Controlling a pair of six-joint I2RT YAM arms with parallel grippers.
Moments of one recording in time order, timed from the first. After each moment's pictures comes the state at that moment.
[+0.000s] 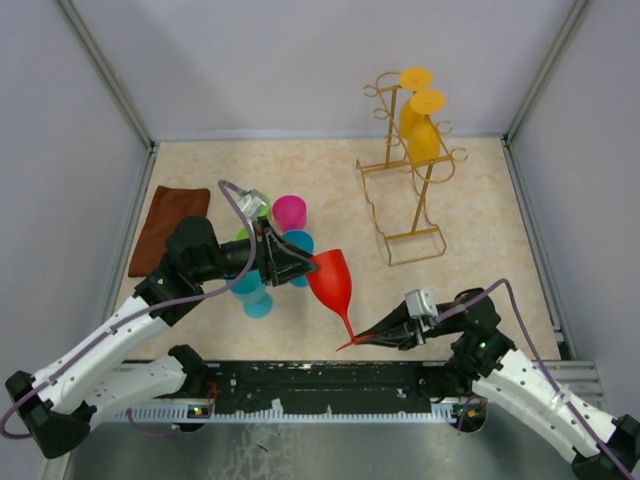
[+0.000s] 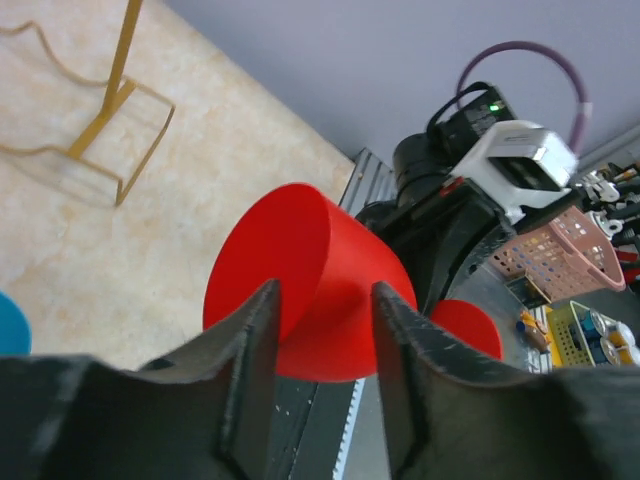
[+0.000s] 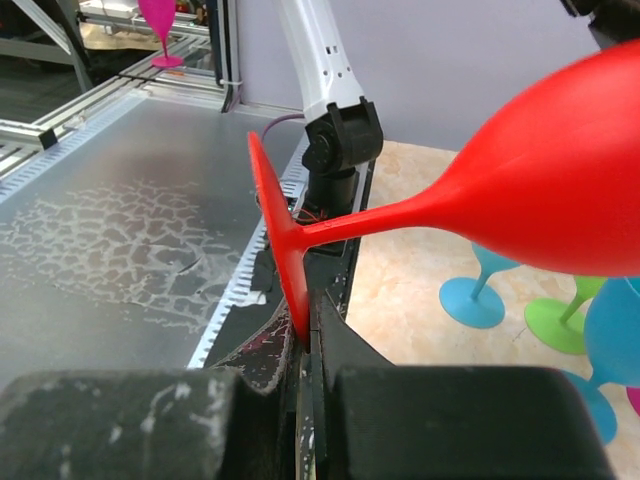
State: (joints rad) left arm -0.77 0.88 0.86 -0.05 0.49 -0.58; right arm 0.76 0.35 0.22 0.40 -0.99 0.13
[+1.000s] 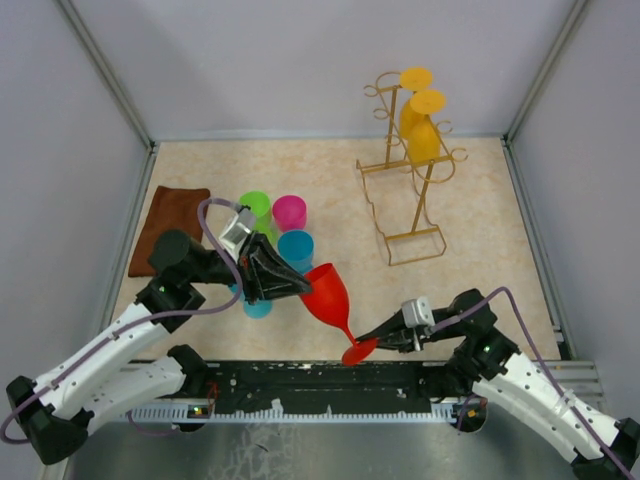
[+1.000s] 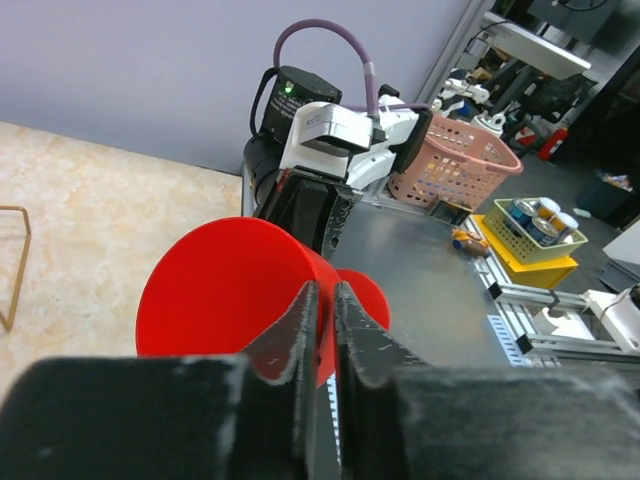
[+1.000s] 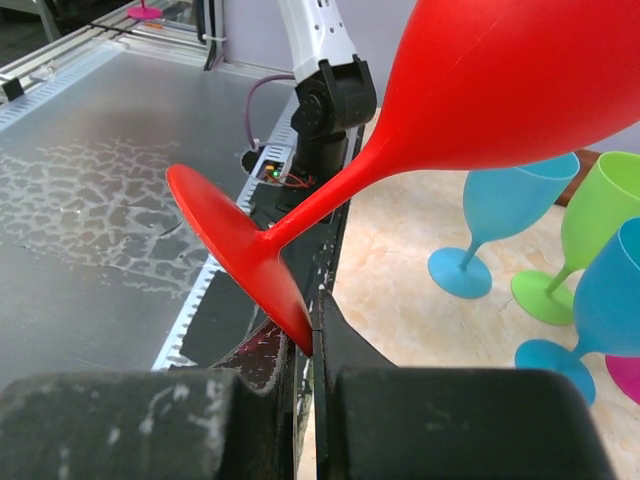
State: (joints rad) left arm -0.76 0.83 0.76 0.33 0.92 -0.57; right arm 0.78 0.29 0.22 0.19 -0.96 -0.04
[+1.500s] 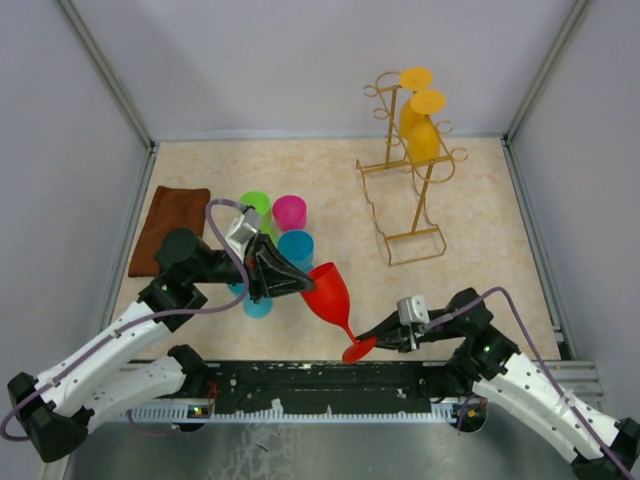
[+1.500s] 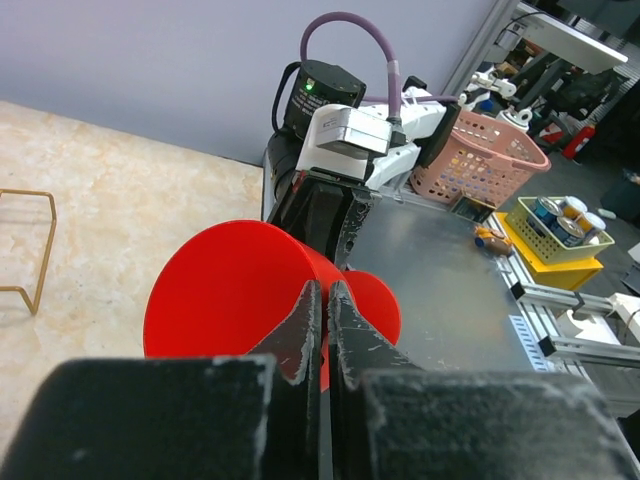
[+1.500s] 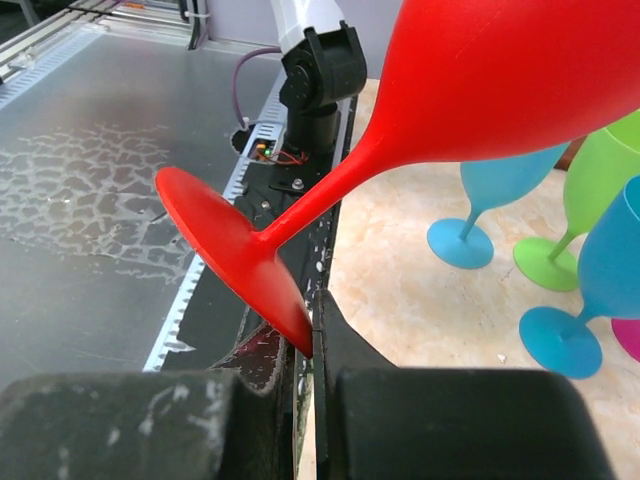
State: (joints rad) left arm -0.77 0.84 0.76 0.28 0.87 -0.50; right arm 0.78 0.29 0.22 0.12 -0.92 -0.06
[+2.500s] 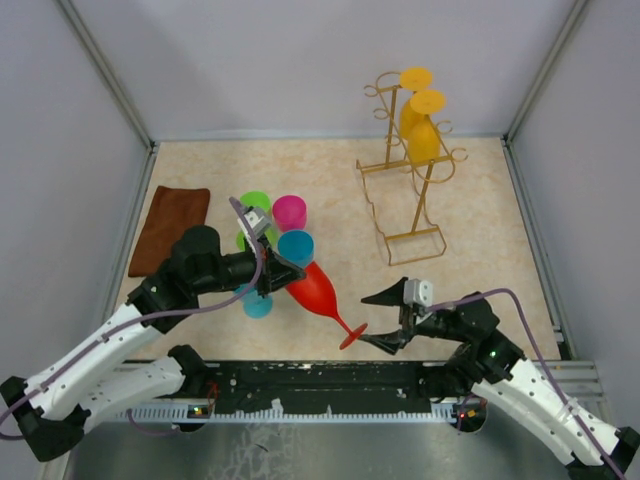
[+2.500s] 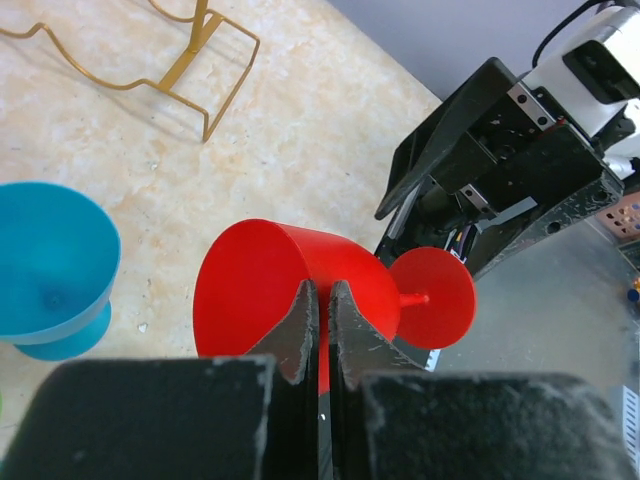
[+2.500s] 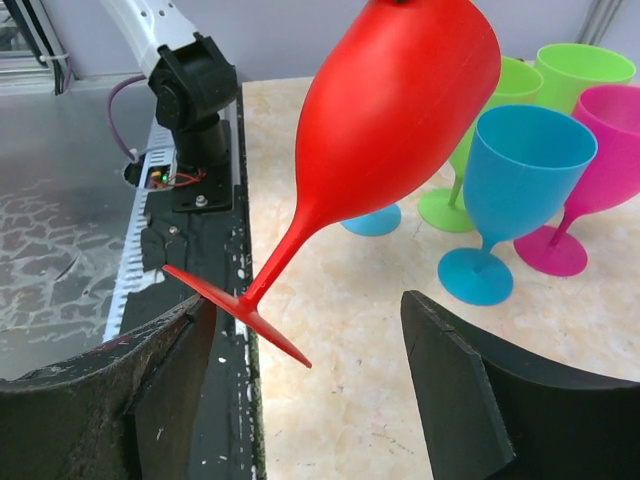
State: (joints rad) left arm -0.82 0.80 0.85 -0.28 0.38 -0.35; right arm 0.78 0.20 0.22 0.06 -0.62 0.03
